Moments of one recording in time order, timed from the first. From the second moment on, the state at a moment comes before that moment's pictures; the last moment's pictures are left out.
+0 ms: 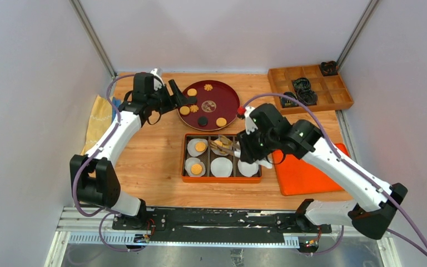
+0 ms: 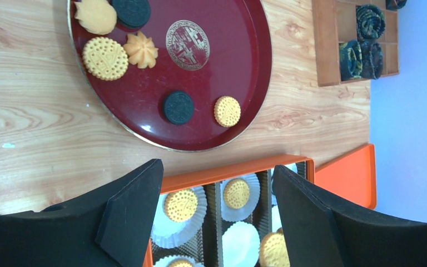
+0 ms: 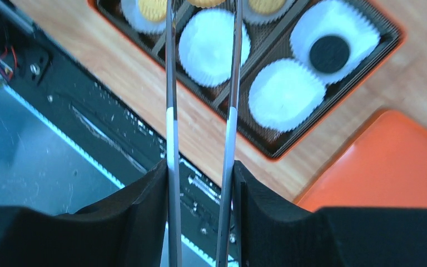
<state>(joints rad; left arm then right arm) -0.17 1.47 1.20 -0.32 0.34 -0.56 0.81 1.22 1.37 -1.04 -0.07 0.22</state>
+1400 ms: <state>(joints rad) -0.19 1.44 1.20 -0.32 0.38 -0.55 0.95 1.22 1.22 -1.04 -0.01 0.32</state>
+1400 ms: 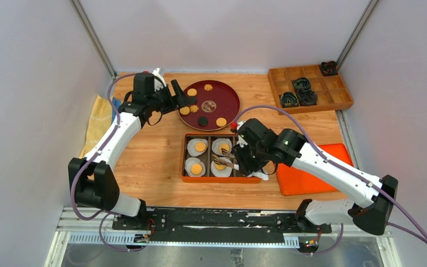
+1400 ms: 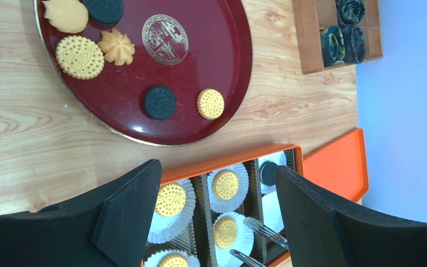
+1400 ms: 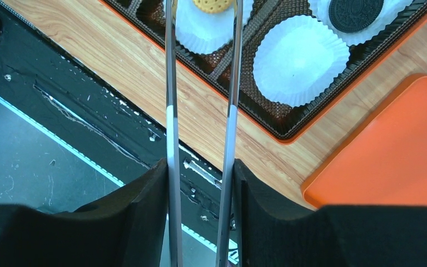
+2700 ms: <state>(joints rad) -0.19 1.27 1.27 -0.41 0.13 -0.48 0.83 1.81 1.63 -0.78 0.19 0.10</state>
